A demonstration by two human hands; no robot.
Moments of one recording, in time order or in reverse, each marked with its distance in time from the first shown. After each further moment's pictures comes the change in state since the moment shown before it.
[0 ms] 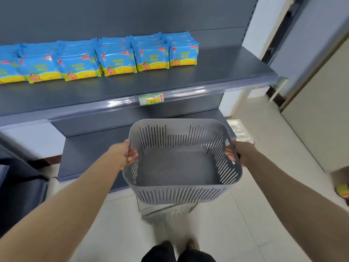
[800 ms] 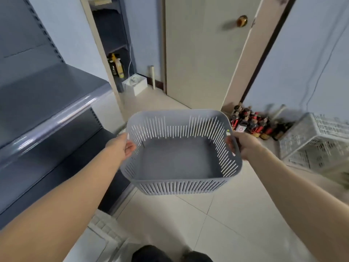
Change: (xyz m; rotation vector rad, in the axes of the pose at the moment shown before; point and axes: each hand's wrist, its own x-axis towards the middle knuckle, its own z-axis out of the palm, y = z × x) left_hand -0.111 -0.054 0.457 0.473 -0.498 0.106; right_hand -0.077 -0.021 -0.409 0.599 0.487 -0.132
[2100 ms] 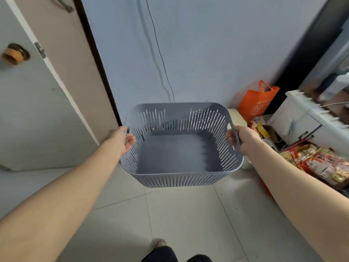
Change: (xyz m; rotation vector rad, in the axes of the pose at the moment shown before) left_hand -0.016 0.043 0.764 0.446 -0.583 0.031; right_hand 0.170 -0.276 -0.467 0.507 0.693 -0.127
